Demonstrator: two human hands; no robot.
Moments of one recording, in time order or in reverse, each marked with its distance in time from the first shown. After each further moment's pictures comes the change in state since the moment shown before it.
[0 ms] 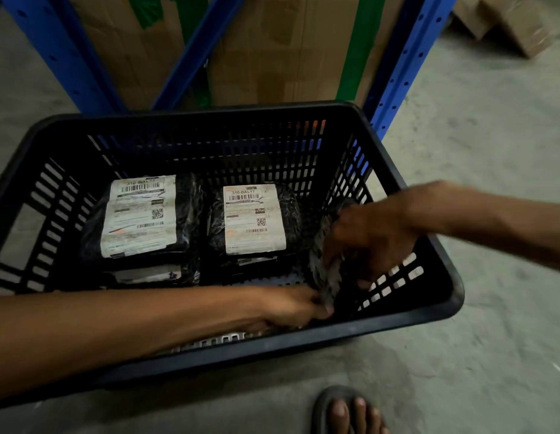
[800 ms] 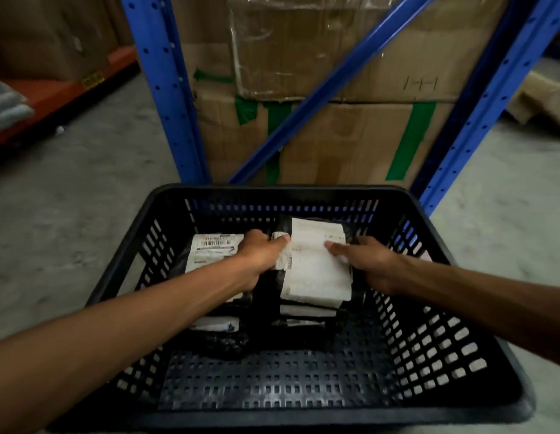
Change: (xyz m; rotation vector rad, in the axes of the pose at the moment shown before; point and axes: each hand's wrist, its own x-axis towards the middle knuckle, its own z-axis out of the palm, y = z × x) left_hand -0.050 -0.006 -0.142 -0.482 1.037 -0.057; right_hand 0.094 0.016 -0.034 1.911 0.889 0.257
